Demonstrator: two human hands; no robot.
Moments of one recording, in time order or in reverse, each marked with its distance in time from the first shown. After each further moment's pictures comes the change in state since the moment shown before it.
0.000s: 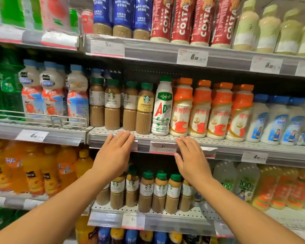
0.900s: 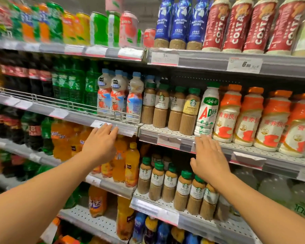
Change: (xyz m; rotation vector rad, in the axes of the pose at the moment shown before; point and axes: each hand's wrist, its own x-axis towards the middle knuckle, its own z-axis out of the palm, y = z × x) left_hand -0.086 -0.113 -0.083 0.244 -0.241 -0.426; right_hand 0.015 -0.081 -0.013 -0.150 -0.206 -0.058
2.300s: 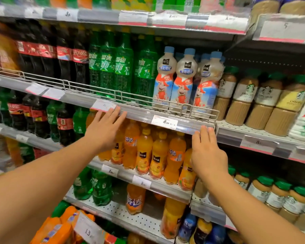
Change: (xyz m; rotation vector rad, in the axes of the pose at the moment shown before) left_hand 0.058 -0.247 0.081 0.111 -0.060 0.112; right_hand 0.071 -0.265 0.054 -0.078 -0.006 0.079
